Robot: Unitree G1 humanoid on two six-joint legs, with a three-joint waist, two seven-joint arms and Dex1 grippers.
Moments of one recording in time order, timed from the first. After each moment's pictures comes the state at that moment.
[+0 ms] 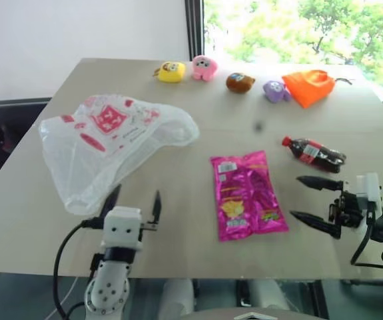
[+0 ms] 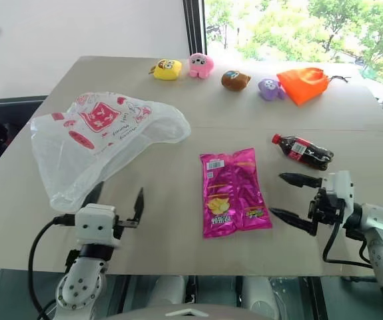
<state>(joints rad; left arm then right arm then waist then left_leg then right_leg) 0.50 0.10 0.07 -0.59 0.17 -0.04 -0.03 0.08 -0.71 -0.19 -0.23 0.65 0.11 1.26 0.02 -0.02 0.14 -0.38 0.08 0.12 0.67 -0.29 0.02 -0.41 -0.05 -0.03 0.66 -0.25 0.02</state>
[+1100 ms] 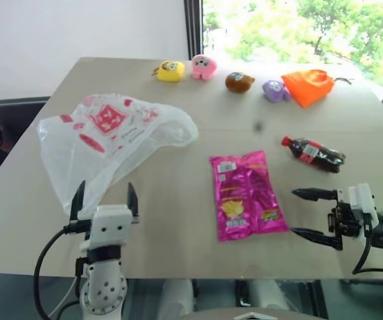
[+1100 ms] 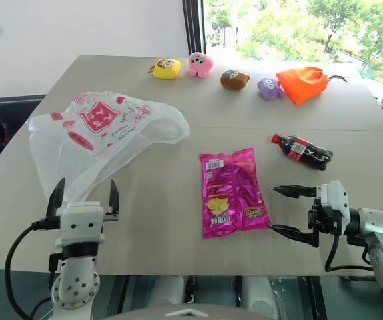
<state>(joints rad) 0.46 0.07 0.16 -0.62 0.40 -0.02 0.12 0.08 -0.72 -0.17 -0.14 0.60 0.04 1.36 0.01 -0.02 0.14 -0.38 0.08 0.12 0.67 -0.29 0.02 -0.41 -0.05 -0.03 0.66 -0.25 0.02</state>
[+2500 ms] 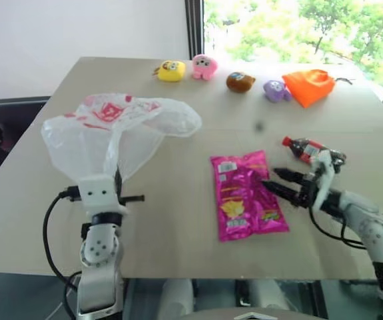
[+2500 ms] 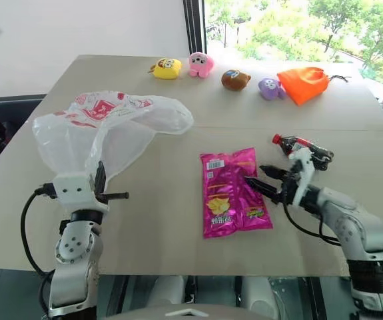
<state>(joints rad) 0.15 0.12 0.23 -0.45 0.01 0.14 -0.04 -0.18 -0.53 -0.08 -0.21 0.77 0.76 0.72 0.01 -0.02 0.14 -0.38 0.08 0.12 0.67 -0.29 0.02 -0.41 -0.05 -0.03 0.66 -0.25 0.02</state>
